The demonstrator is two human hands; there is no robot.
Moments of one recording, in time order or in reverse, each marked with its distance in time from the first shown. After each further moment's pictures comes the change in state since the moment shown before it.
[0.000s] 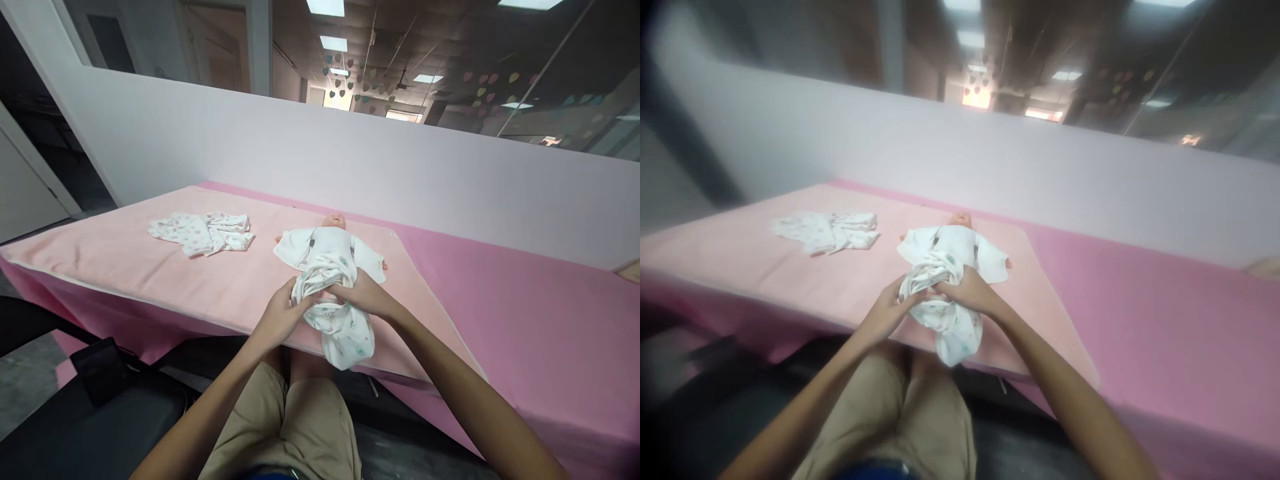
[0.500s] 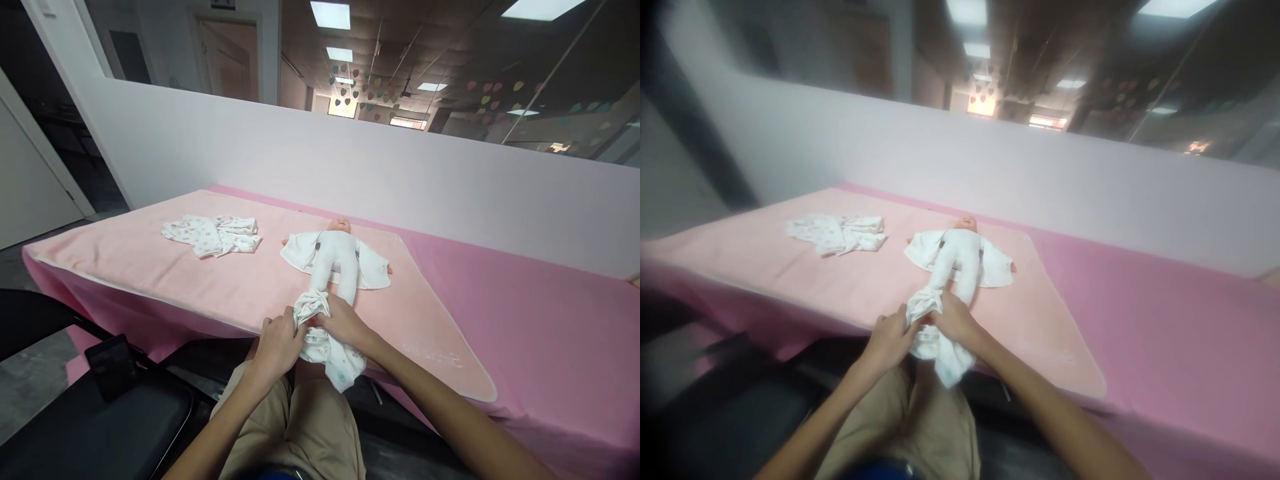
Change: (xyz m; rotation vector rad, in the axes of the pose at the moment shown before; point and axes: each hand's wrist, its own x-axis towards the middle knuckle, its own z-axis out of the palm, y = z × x) left_hand -0.041 -0.036 0.002 0.865 -0.095 -0.261; right_hand -0.004 0.049 0.075 -0.261 0.011 0.004
